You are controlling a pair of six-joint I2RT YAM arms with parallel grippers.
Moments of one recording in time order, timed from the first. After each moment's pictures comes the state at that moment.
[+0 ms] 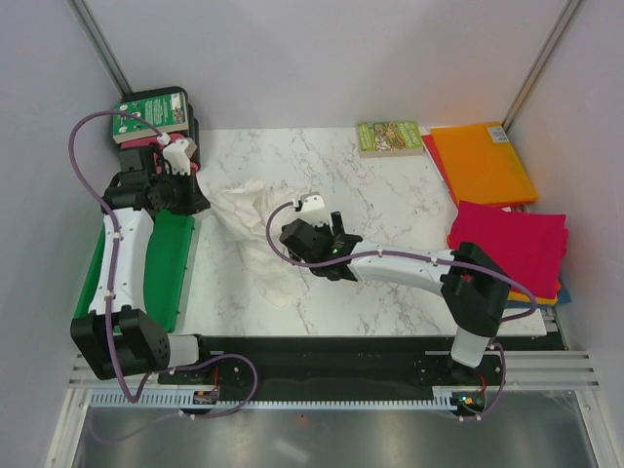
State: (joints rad) left arm 0.16 1.32 1.30 -0.82 0.48 0.18; right arm 1.06 1.74 1.25 -0.38 0.70 0.55
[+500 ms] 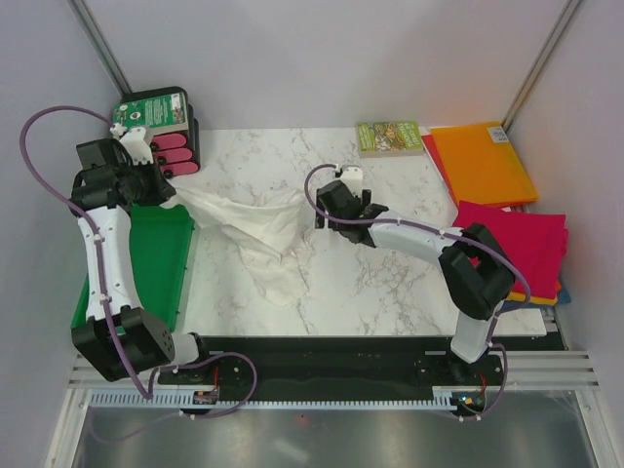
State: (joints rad) left arm 0.33 1.33 1.40 -0.83 0.44 0.15; right arm 0.78 1.81 1.23 -0.22 0.50 0.60
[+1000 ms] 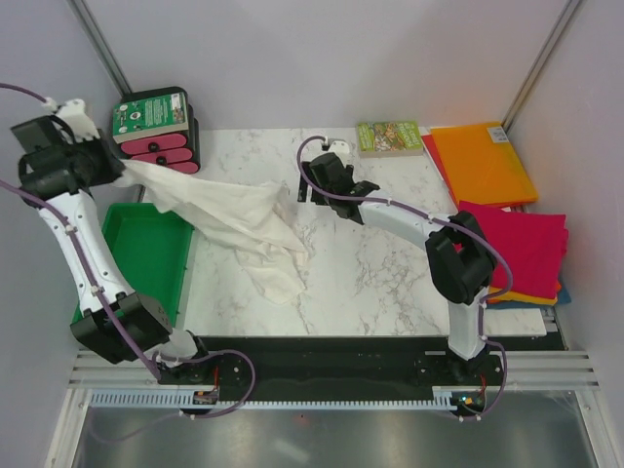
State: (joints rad) left arm 0.49 1.41 1.66 -0.90 0.42 0.15; right arm 0.71 1.97 1.56 -0.19 0.34 0.57
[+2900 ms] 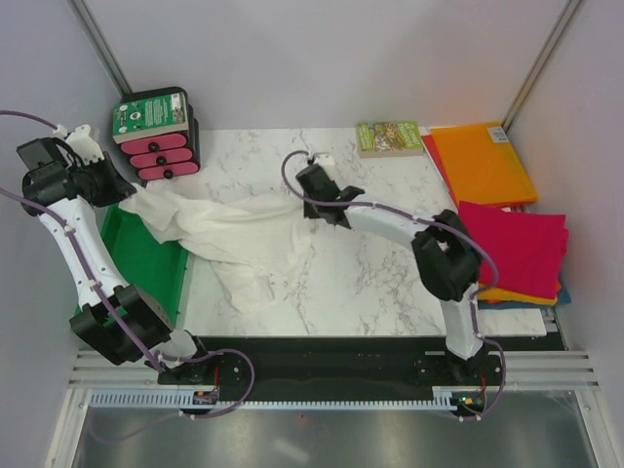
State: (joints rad) left arm 0.61 1.43 1.58 -0.95 0.54 0.18; right arm 0.77 2.08 1.58 -0.28 0.32 0.57
